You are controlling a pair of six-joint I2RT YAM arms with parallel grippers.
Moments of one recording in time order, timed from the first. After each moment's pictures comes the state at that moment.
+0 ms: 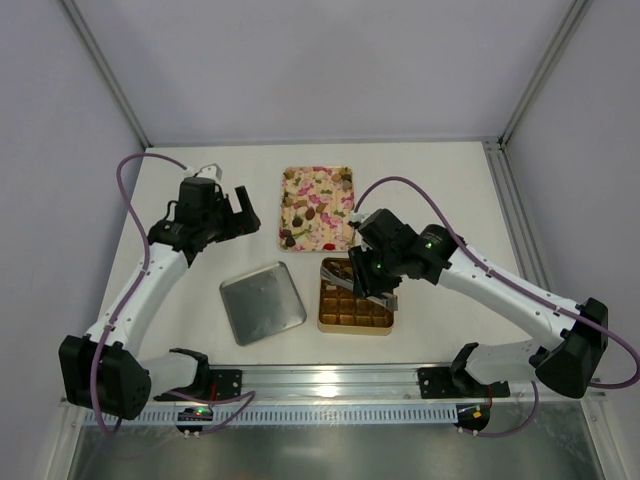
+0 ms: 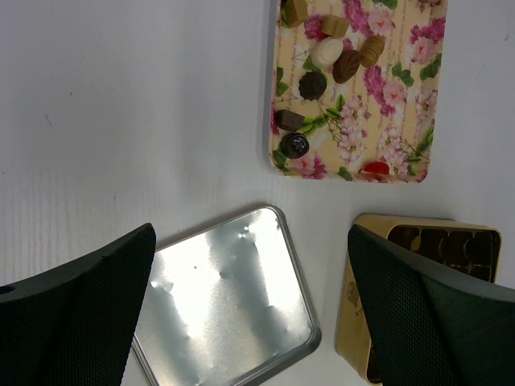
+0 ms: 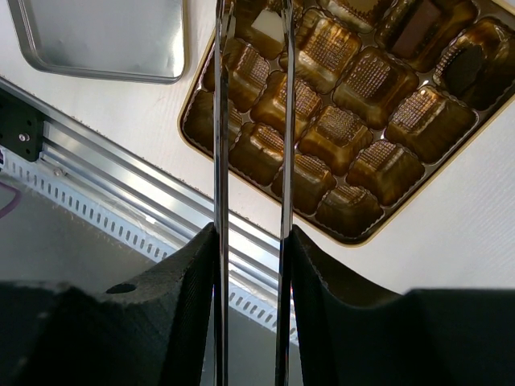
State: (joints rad) left arm -0.24 1.20 1.04 -0.55 0.03 -0.44; right arm 0.86 1.28 1.19 -0.96 -0.06 0.49
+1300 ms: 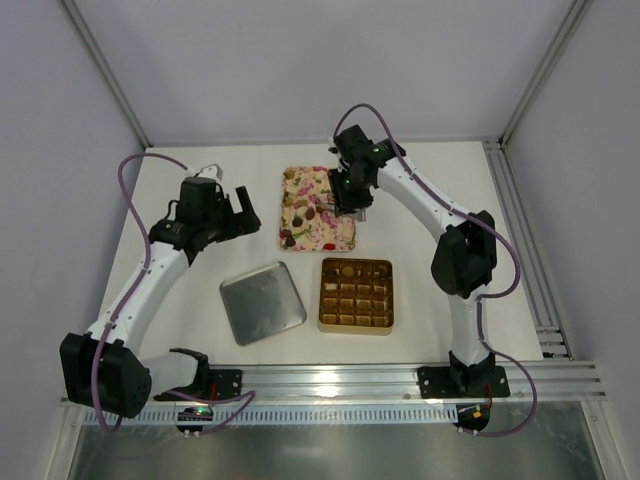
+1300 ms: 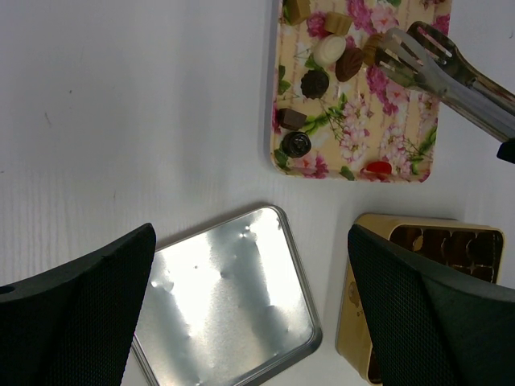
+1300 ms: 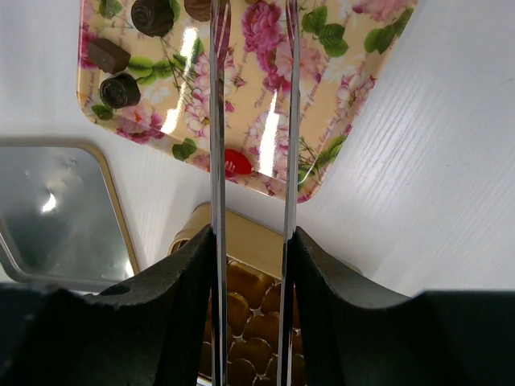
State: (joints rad) left arm -0.24 1.21 1.04 -0.55 0.03 -0.44; right arm 0.55 2.05 1.99 -1.05 -0.06 0.27
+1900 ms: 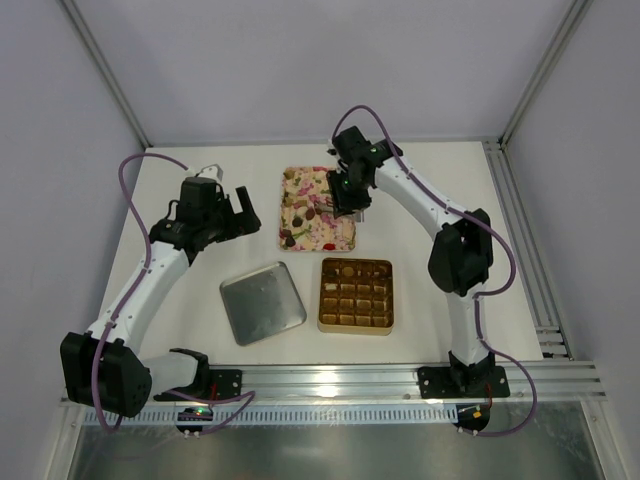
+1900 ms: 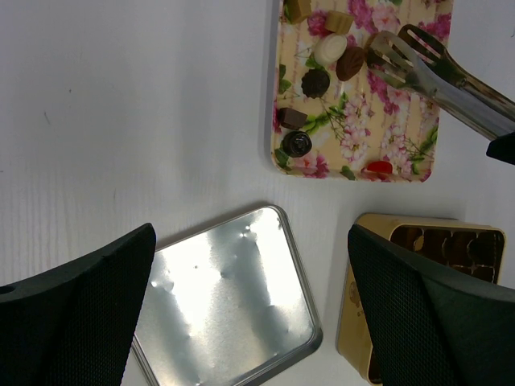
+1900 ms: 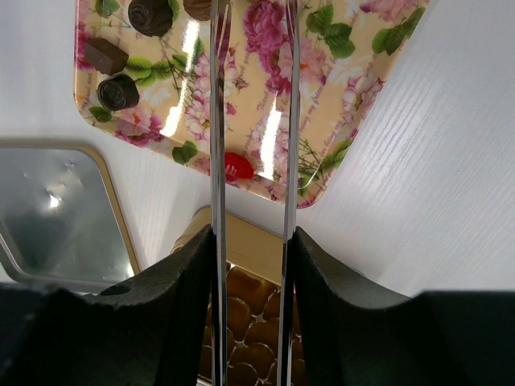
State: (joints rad) left arm -0.24 1.22 1.04 -0.55 0.03 -0.44; right arm 0.55 2.09 2.01 -1.05 -0.08 0.27
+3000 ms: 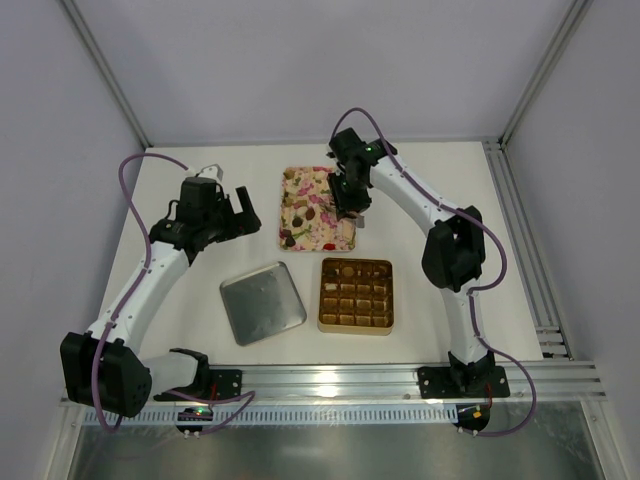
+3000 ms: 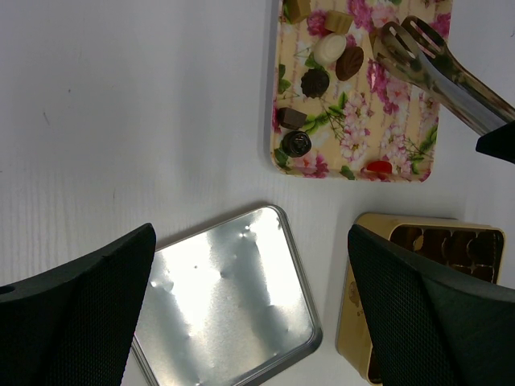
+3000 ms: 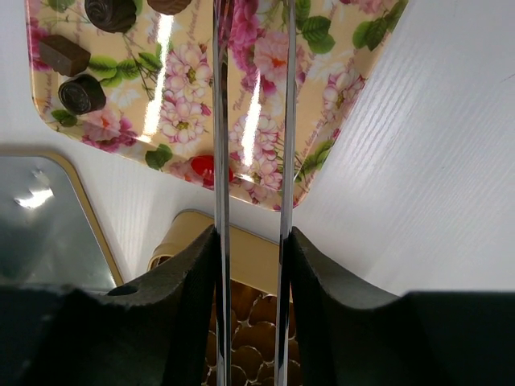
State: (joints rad) left arm -0.24 1.22 1.04 -0.55 0.03 -0.44; right arm 0.55 2.16 2.07 -1.10 -0.03 0.26
